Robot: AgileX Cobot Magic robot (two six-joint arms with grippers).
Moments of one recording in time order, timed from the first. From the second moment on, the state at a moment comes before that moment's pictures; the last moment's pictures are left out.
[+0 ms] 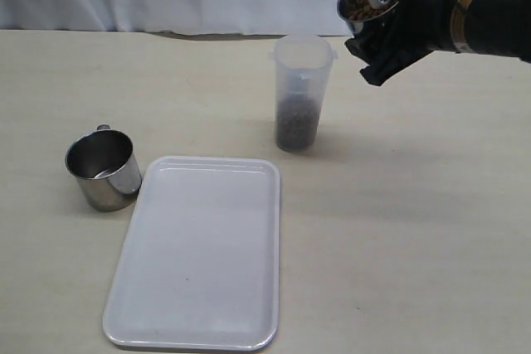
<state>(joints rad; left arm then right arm) 0.14 0.05 0.00 0.62 0.03 -0.82 0.36 1.60 -0.99 -1.34 -0.14 0.68</state>
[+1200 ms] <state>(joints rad) 0.14 0.05 0.00 0.62 0.03 -0.81 0.42 1.62 -1.08 -0.37 0.18 -0.56</state>
